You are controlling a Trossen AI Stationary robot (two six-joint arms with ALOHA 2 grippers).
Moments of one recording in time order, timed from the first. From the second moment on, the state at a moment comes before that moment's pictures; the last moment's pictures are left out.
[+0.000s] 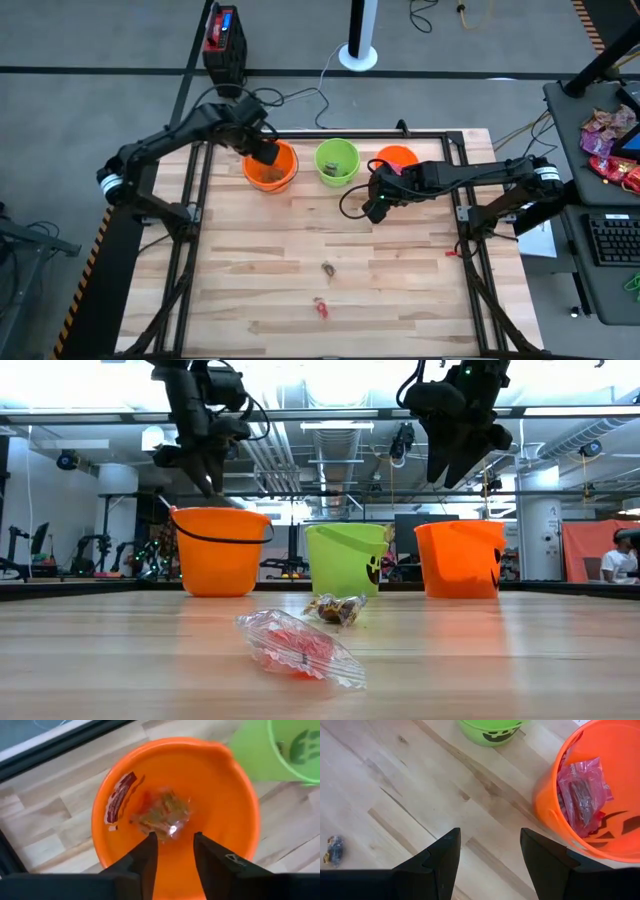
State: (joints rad) left arm 0.65 1.44 1.34 -1.09 -0.02 -0.46; right arm -0.03 1.44 1.23 -1.01 0.29 0.75
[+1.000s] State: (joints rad) left arm -0.24 1.28 1.37 -1.08 -0.46 -0.86; right arm 0.18 1.68 1.29 -0.55 0.04 0.94
